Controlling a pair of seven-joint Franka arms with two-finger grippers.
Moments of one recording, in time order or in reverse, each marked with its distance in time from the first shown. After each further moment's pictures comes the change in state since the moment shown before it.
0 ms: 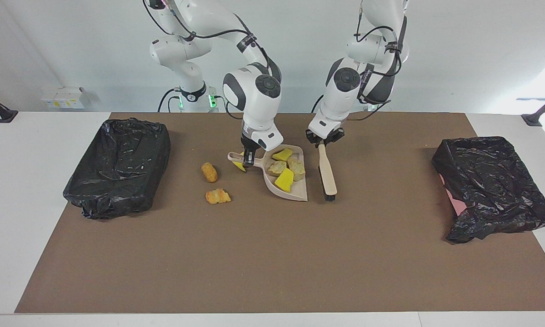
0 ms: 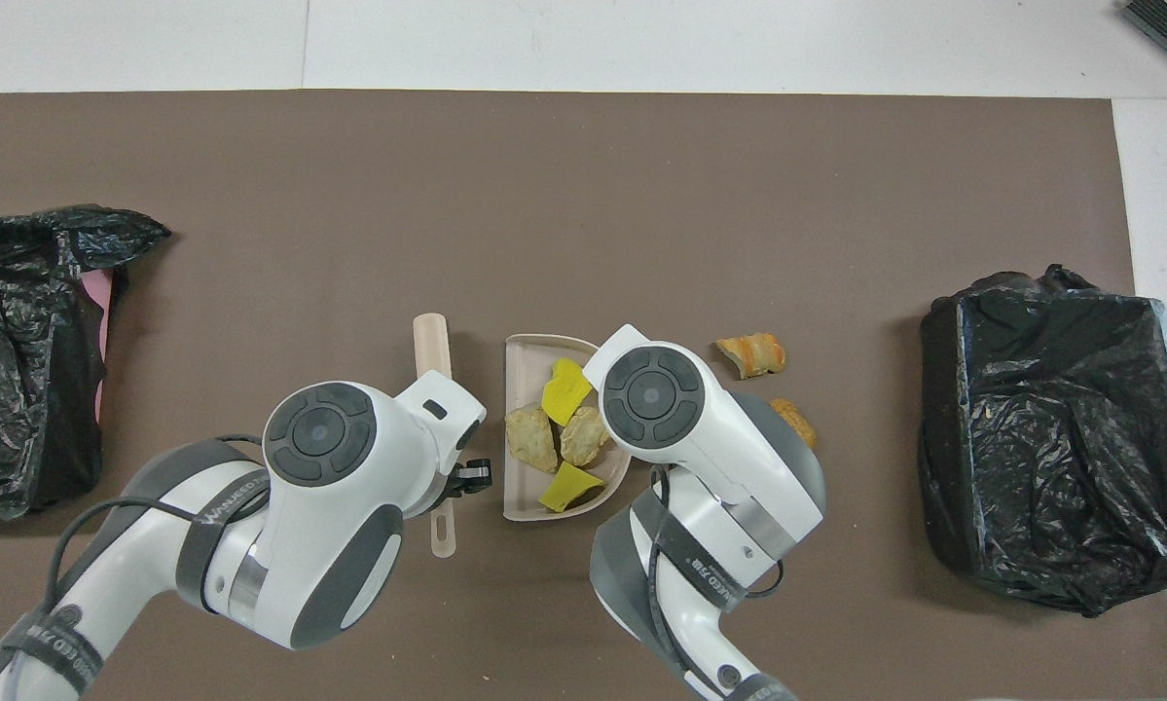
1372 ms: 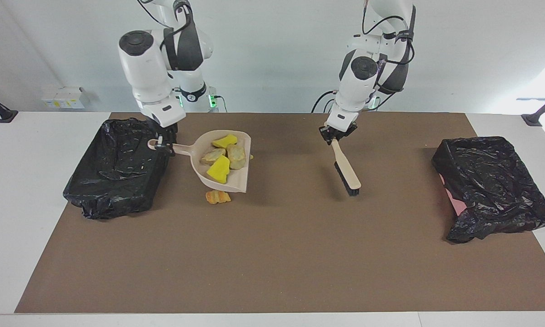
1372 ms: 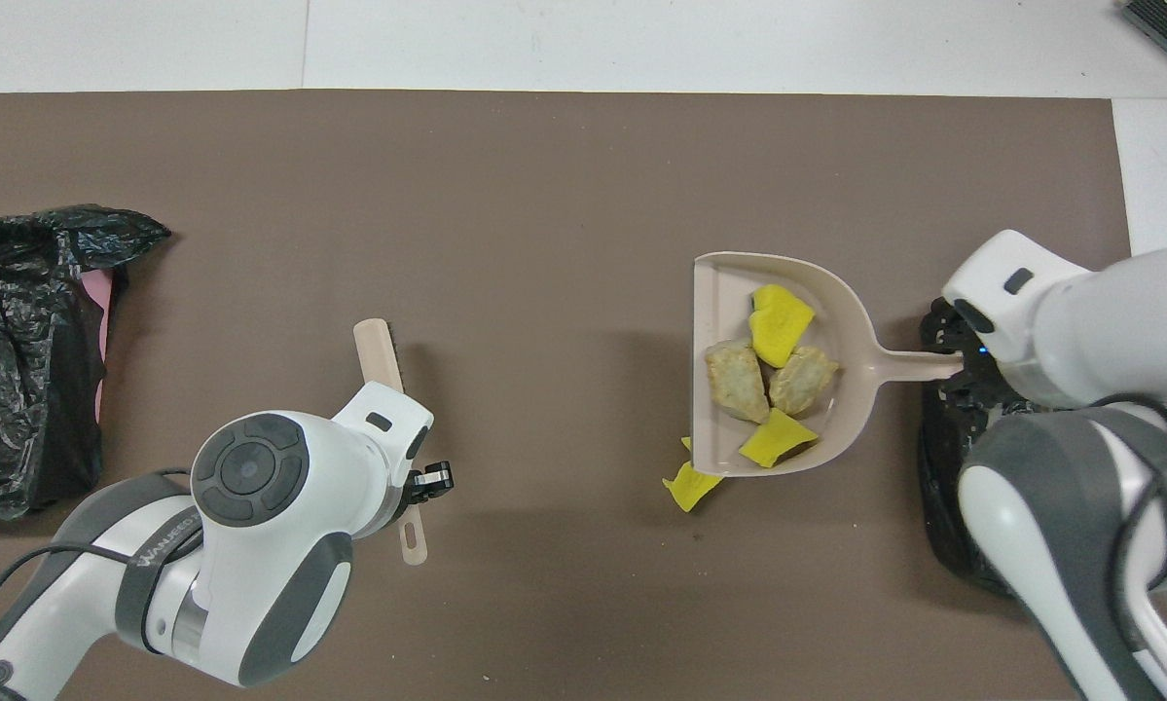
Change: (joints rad) left arm 0.051 -0.104 -0.008 -0.100 0.000 0.027 -0.061; right arm -0.505 -0.326 -0.012 -0.067 0.197 -0.065 -0.571
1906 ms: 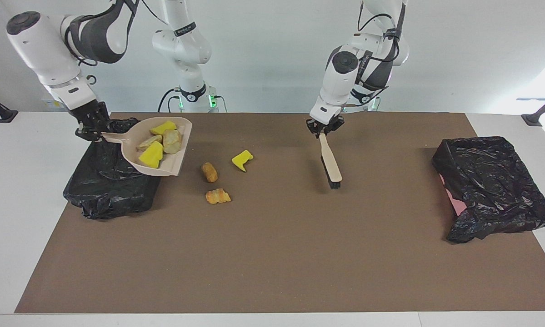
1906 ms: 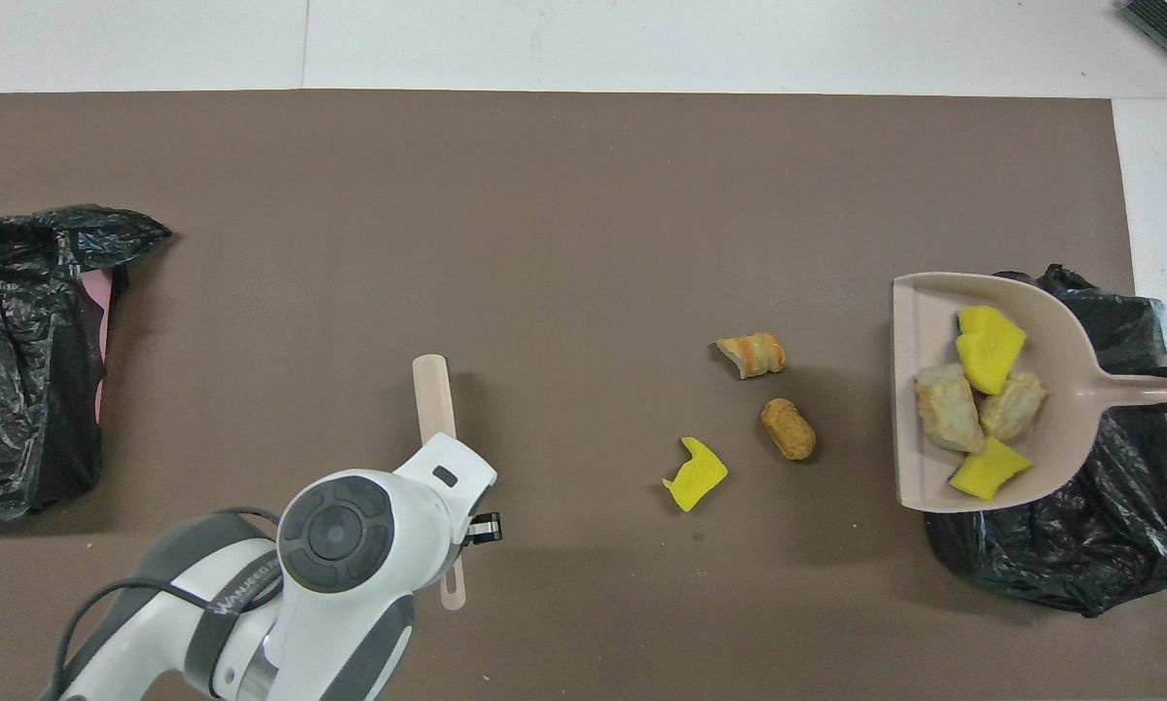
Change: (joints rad) left arm -0.154 -0.024 -0.016 -0.068 -0.033 0.031 -0.014; right arm -0.404 -0.032 -0.035 -0.006 0.113 -0.015 -0.536
